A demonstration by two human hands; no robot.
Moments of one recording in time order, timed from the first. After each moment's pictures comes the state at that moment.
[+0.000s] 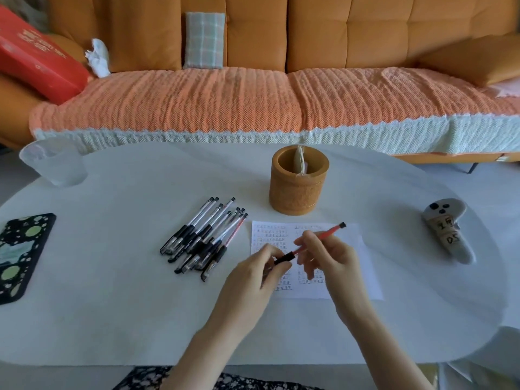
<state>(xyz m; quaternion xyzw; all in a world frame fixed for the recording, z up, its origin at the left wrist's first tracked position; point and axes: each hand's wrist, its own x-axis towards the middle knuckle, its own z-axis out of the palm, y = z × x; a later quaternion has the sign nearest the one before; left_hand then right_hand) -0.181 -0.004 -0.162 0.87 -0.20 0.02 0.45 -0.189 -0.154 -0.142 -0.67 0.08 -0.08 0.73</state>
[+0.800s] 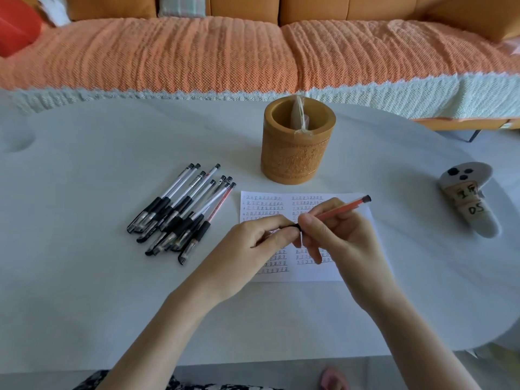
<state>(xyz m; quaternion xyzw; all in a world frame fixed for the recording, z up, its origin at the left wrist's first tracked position) -0.153 -0.007 -0.152 0.78 -0.24 -0.19 0.55 -0.184 -0.167 -0.155 -0.66 0.00 -0.03 0.75</state>
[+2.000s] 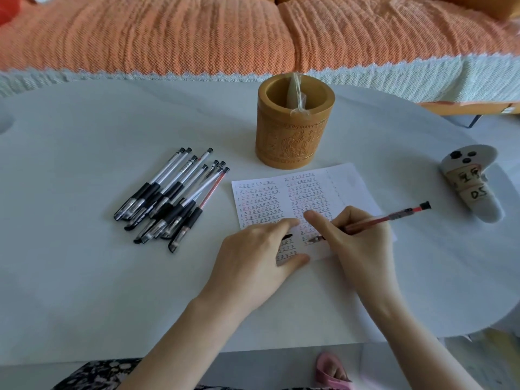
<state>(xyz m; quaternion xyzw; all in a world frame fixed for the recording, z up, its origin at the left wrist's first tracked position) -0.170 -0.030 -0.184 0.94 -0.23 -0.02 0.25 -0.192 -0.176 -0.177 -0.76 0.18 -0.14 0.61</state>
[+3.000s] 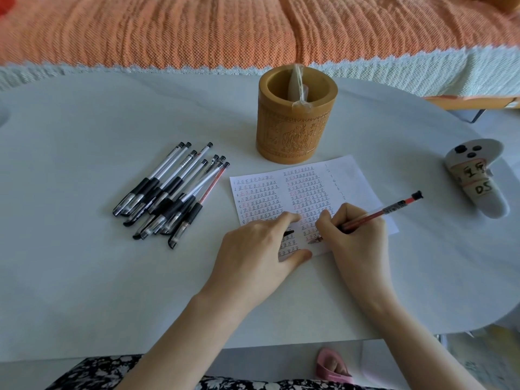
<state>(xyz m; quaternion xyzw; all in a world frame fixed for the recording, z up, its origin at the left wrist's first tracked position) -0.170 -0.032 -0.183 0.95 -0.21 -0.04 0.23 -0.189 -0.175 -0.194 -0.81 0.16 -0.18 0.53</state>
